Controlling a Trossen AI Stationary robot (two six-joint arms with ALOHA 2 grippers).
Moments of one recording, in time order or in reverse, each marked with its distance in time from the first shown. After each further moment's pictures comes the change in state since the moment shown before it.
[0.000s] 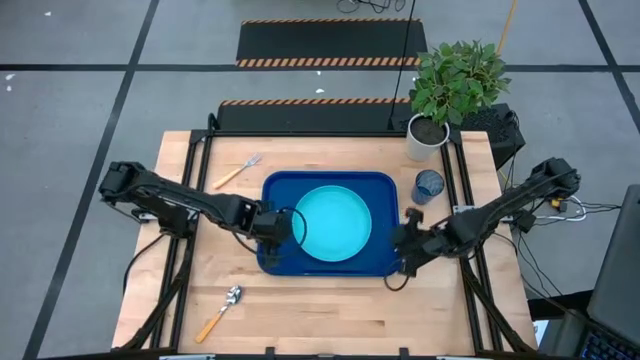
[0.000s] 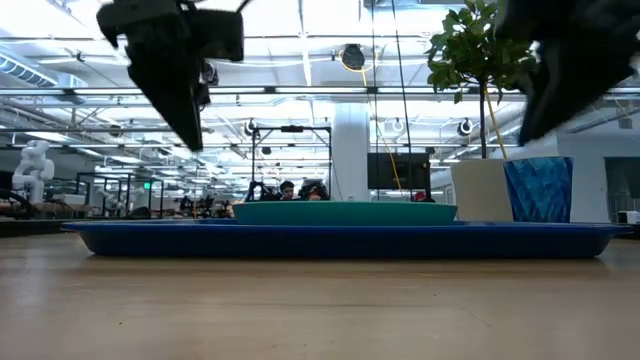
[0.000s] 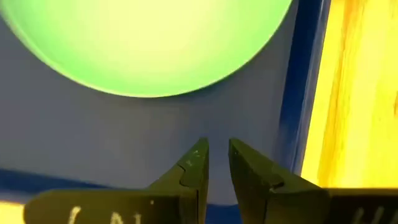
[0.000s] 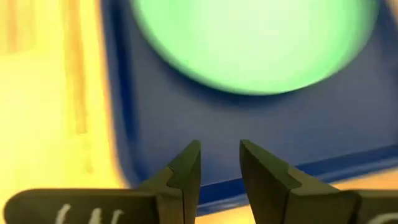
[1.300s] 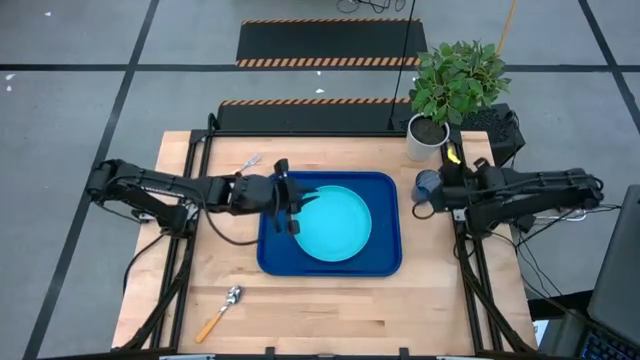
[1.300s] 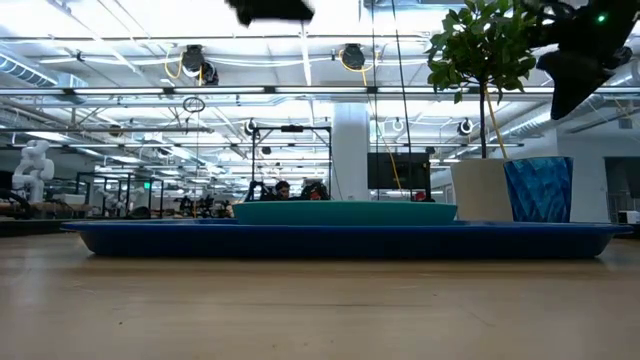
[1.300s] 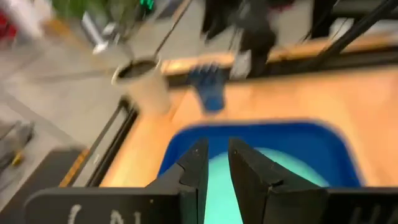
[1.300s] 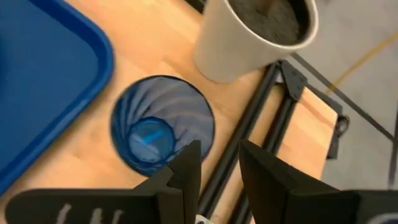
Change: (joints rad) left arm 0.109 -0.142 0.008 0.649 -0.257 0.491; right arm -0.412 -0.312 0.095 -0.847 0.336 0.358
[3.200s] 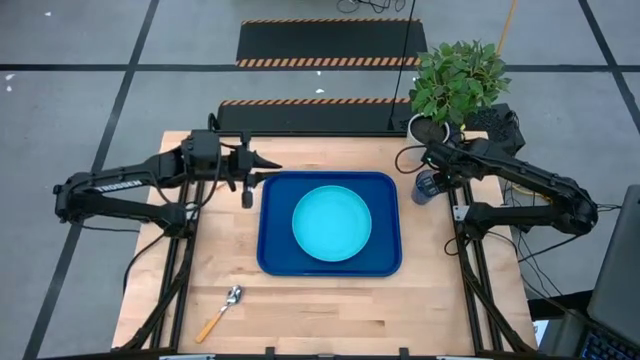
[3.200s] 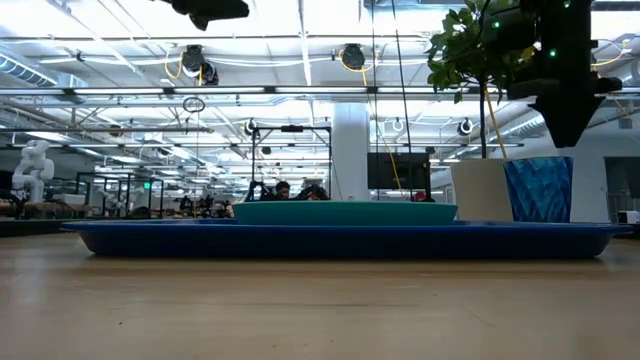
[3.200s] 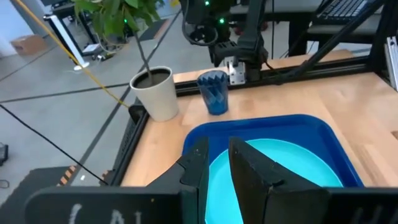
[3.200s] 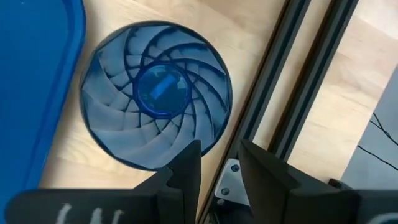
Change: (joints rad) left arm 0.327 -0.389 -0.128 -0.164 0.446 0.122; right arm -0.622 0.143 0.032 0.137 -0.473 -0.334
